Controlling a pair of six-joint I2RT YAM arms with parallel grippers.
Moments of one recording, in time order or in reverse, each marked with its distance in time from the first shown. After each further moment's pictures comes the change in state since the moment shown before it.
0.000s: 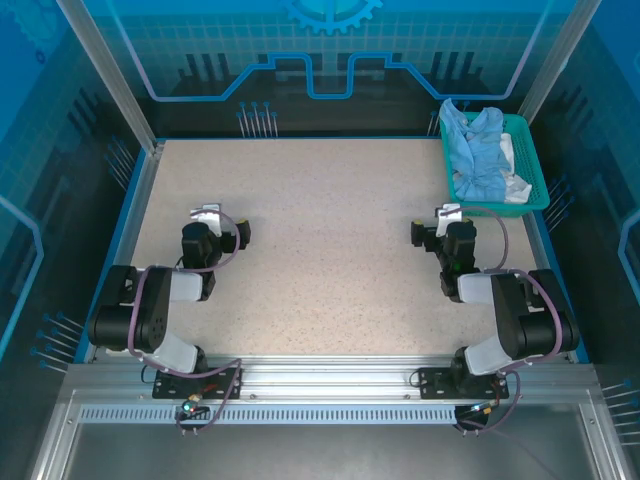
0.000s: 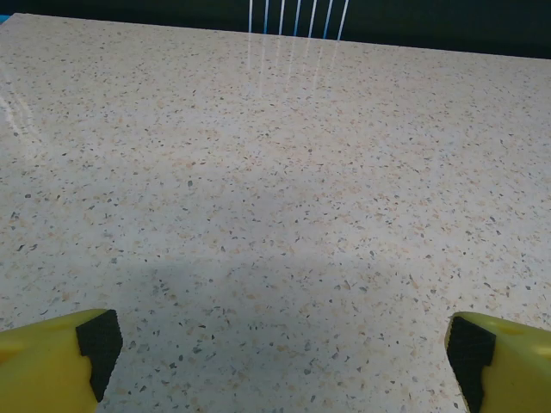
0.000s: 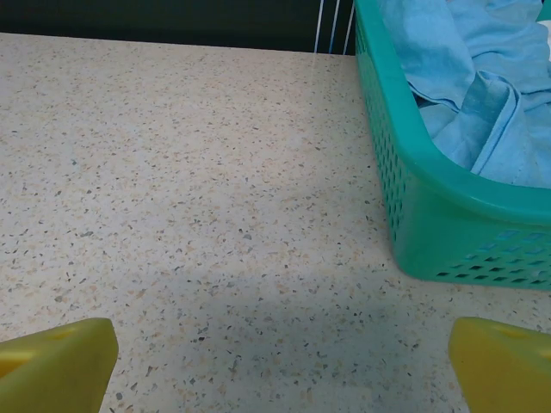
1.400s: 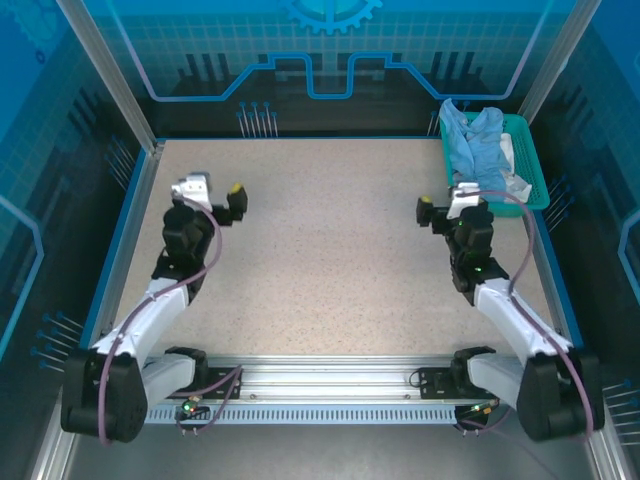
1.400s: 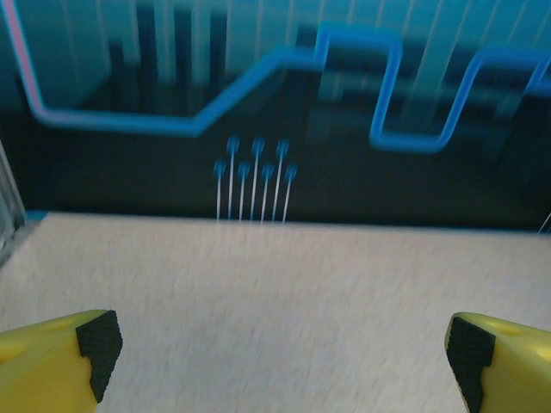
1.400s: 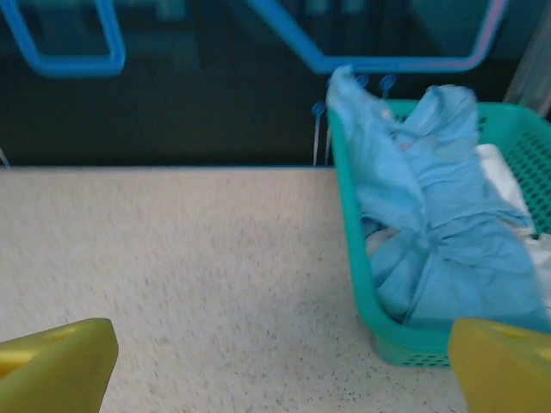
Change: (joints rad) left arm -0.093 -0.476 0.235 -0.385 -0.076 -0.036; right arm 0.047 -0.459 0.187 -0.498 0.053 0.108
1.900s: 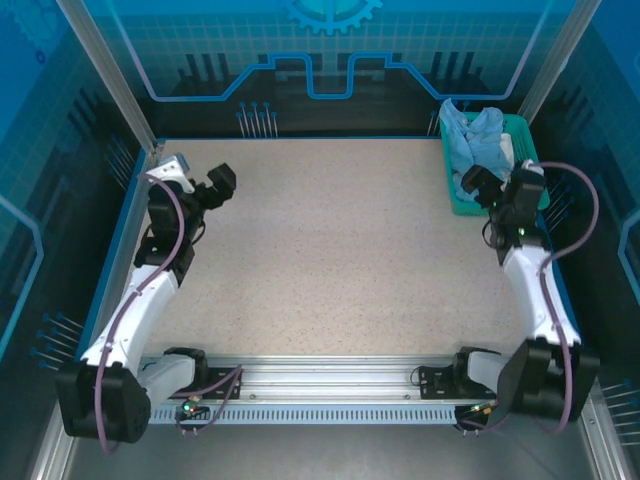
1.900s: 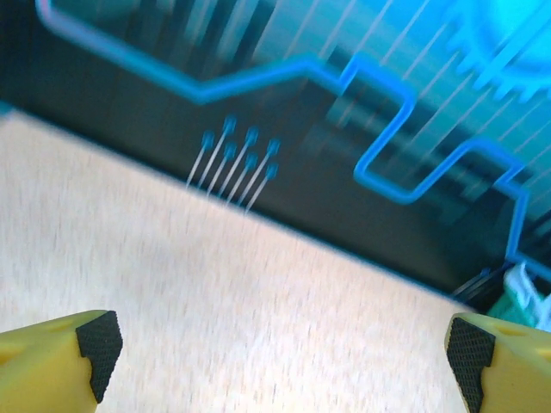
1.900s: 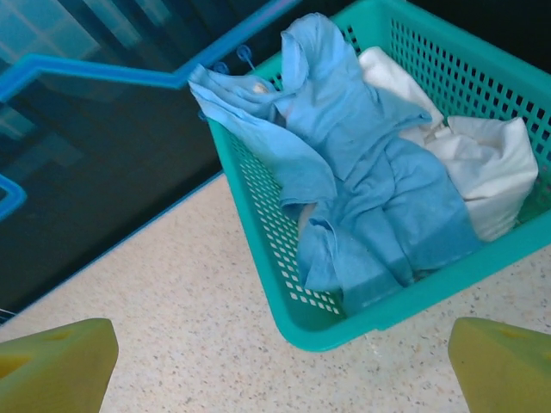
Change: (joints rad) left arm 0.056 0.018 0.183 -0.352 0.065 -0.410; right arm -0.314 0.186 0.419 -0.466 -0.164 0.421
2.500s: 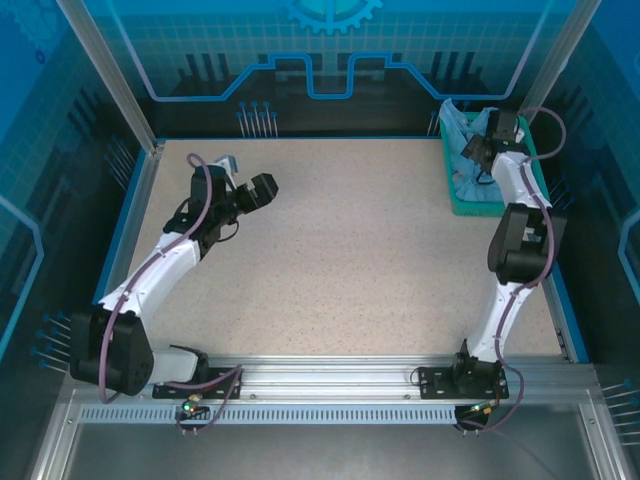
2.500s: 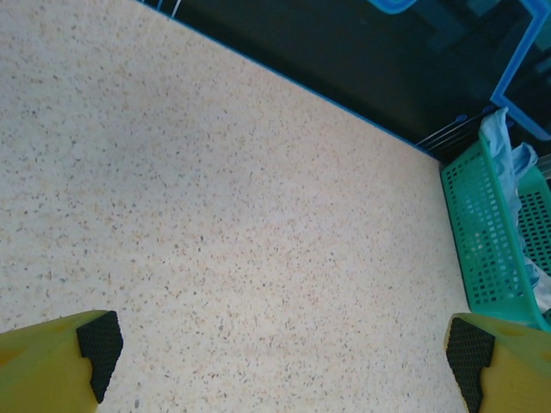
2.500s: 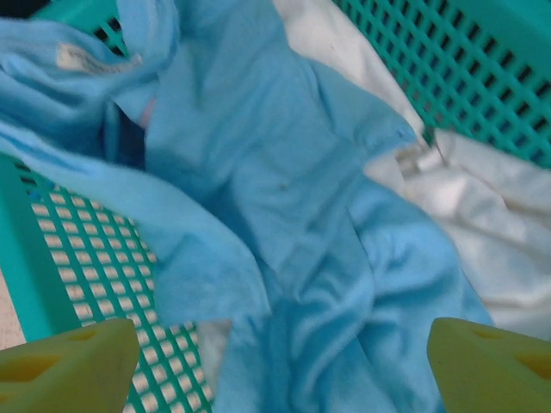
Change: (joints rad) left arm -0.158 0.246 0.166 -0.199 0.142 -0.088; right arm 0.002 0.877 0.861 -0.347 0.190 -0.031
